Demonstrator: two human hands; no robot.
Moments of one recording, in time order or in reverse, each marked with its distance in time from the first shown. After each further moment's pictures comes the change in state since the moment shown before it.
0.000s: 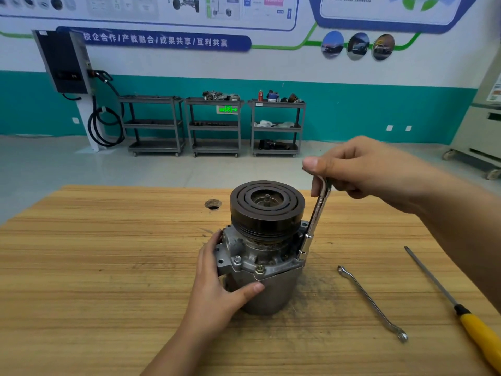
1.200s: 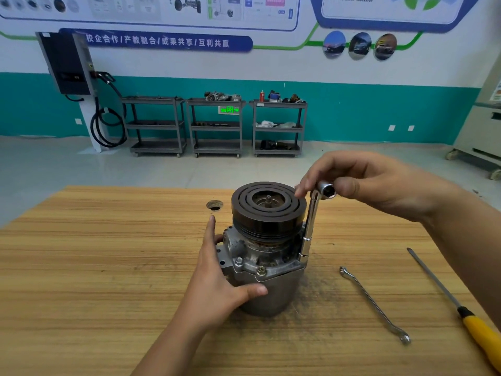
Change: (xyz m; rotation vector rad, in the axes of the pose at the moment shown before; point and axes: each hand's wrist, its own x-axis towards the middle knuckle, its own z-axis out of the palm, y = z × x) left_hand 0.011 0.019 -0.012 0.110 -0.094 -0.132; right_hand -0.003 0.020 -0.003 0.210 -0.243 -0.296
